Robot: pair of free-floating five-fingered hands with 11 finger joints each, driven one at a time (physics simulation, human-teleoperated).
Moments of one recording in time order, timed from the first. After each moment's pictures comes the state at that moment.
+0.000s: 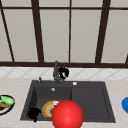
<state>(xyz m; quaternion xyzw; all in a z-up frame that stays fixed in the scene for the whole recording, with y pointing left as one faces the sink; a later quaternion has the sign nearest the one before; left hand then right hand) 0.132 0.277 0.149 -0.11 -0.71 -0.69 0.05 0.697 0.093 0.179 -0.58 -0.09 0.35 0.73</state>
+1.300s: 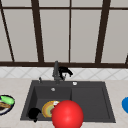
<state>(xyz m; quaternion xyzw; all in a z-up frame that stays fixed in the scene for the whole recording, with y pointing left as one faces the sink) 0.132 0.277 0.149 -0.11 -0.71 -0.69 0.05 0.689 0.102 0.196 -0.66 -0.02 0.10 0.74</state>
